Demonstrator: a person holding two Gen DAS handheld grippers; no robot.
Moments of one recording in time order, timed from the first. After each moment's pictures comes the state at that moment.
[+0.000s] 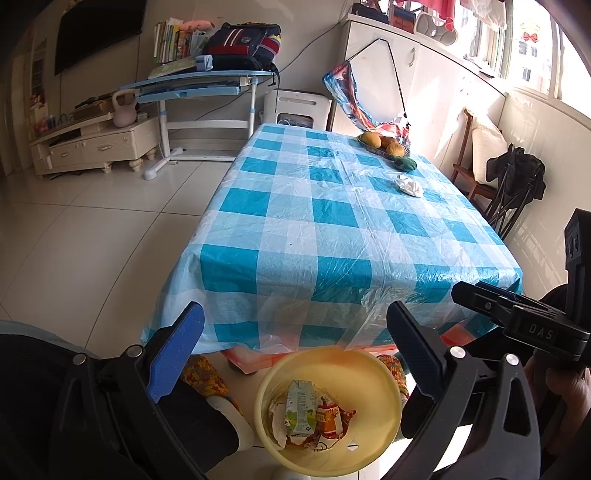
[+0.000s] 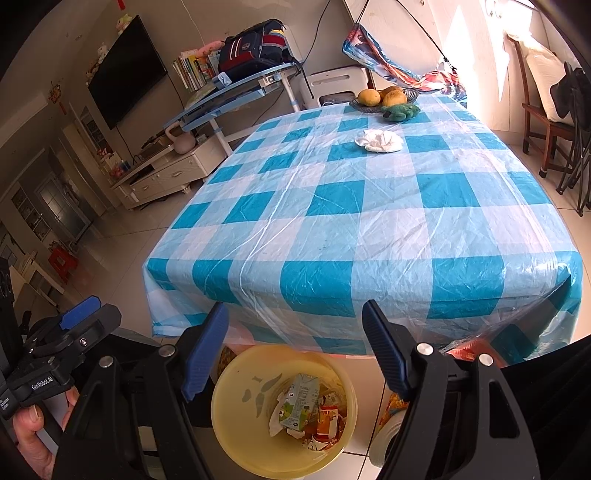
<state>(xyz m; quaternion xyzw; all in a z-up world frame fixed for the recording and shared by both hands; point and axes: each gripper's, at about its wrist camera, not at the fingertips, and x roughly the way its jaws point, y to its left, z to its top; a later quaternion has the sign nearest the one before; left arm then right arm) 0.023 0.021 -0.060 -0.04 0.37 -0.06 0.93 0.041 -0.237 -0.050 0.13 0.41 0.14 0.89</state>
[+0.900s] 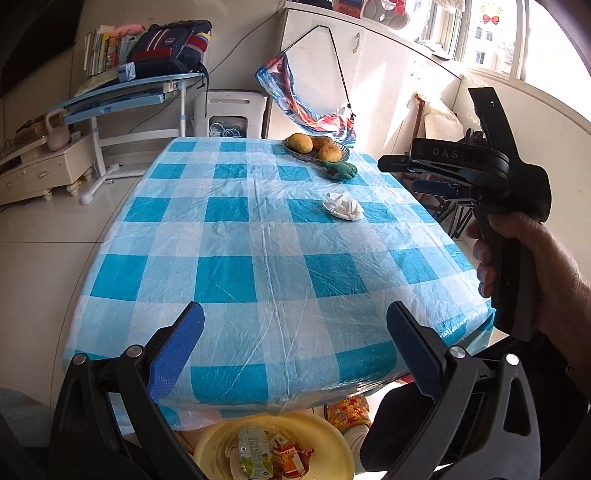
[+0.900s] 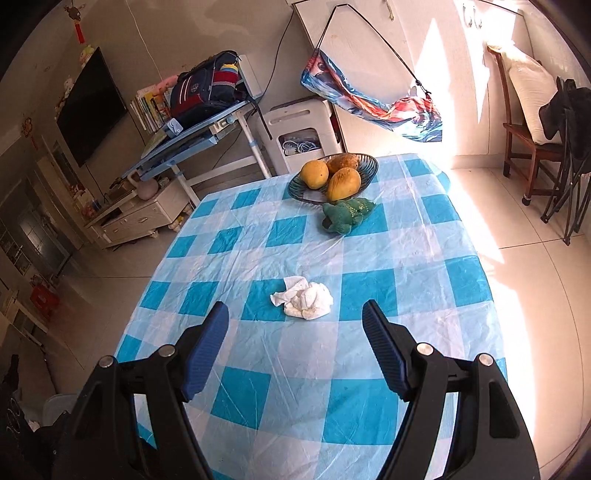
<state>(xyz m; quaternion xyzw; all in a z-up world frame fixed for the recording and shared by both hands) 0.132 -0.076 -0.049 -0.02 0.37 -0.18 0.91 0.218 -0.327 -0.004 0.15 0.38 0.08 0.91</state>
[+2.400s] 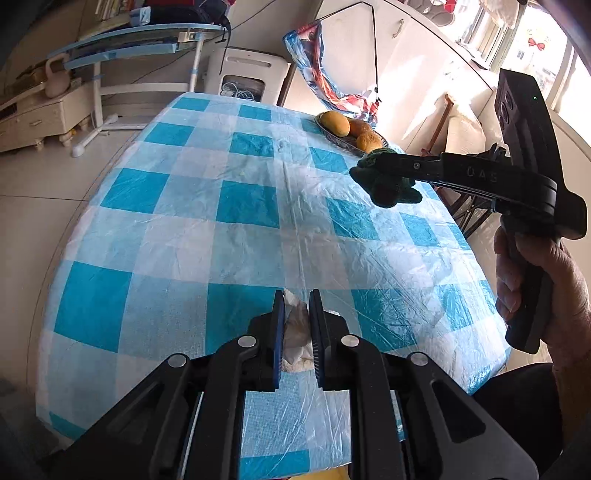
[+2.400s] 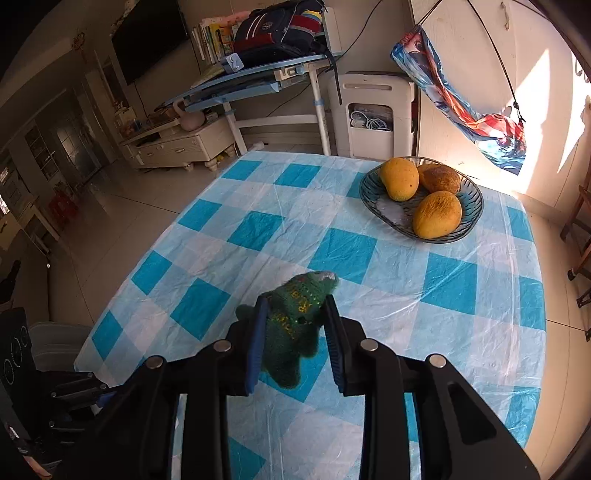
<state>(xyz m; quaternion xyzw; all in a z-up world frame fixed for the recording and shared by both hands) 0.207 -0.041 -0.077 -0.09 0.43 -0.16 0.88 0.290 -0.268 -0.011 0.03 0.43 0.22 0.88</state>
